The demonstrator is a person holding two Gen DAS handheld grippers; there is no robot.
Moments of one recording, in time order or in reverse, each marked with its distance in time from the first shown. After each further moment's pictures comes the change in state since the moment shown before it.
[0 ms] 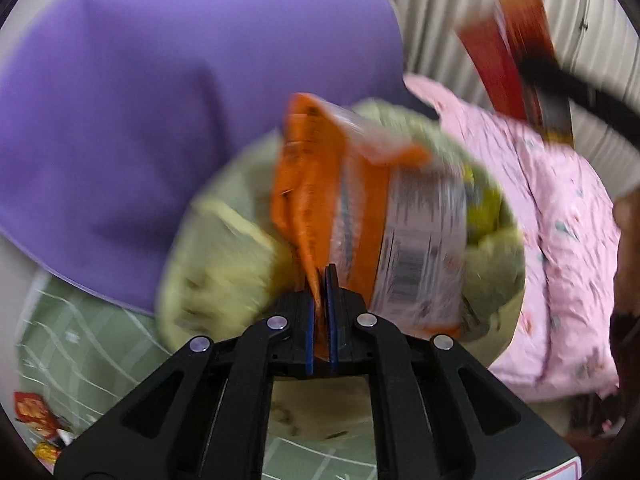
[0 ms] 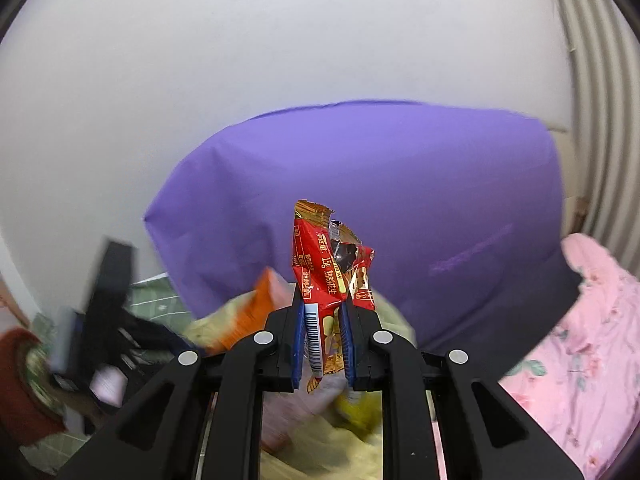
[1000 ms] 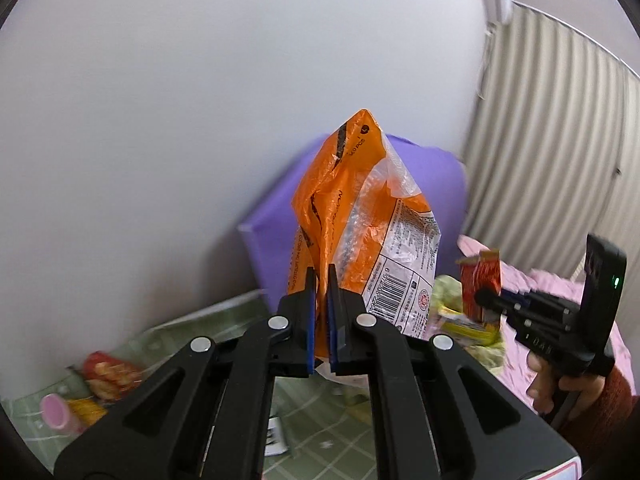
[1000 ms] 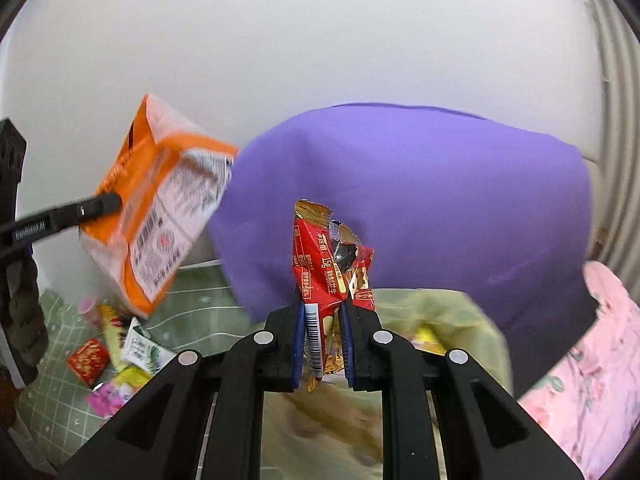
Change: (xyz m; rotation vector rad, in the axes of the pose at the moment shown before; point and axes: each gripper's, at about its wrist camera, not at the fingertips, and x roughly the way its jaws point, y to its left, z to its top) left arm -0.213 0.091 -0.068 -0.286 -0.531 0.157; right arm 0.008 0.090 -0.003 -0.090 -0.018 -0.014
